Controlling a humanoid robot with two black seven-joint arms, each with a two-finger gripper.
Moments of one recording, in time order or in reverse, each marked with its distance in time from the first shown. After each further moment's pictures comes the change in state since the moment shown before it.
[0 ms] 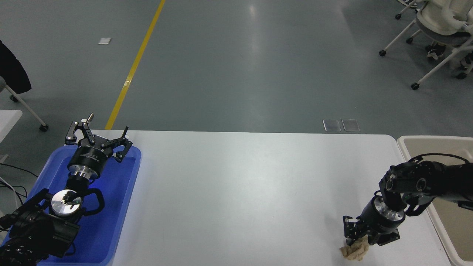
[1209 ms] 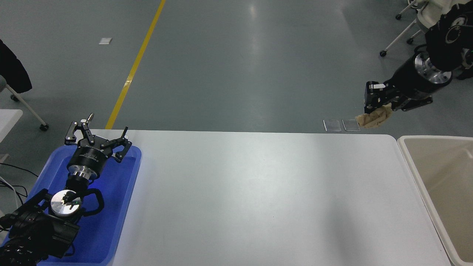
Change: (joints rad) left arm 0.001 0.000 0.000 0.000 0.000 -0.001 -0.001; right arm 0.669 -0.103 -0.088 -0.005 -0.013 0.105 -0.005
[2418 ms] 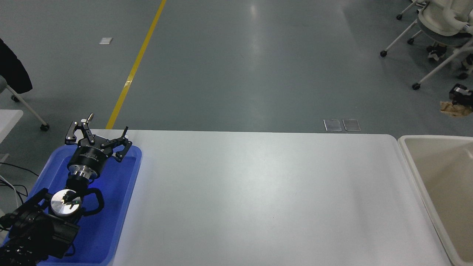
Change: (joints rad) left arm 0.000 0.000 0.000 0.000 0.000 0.000 0.000; right arm -0.859 -0.074 0.447 -0.761 0.015 -0.599 0.001
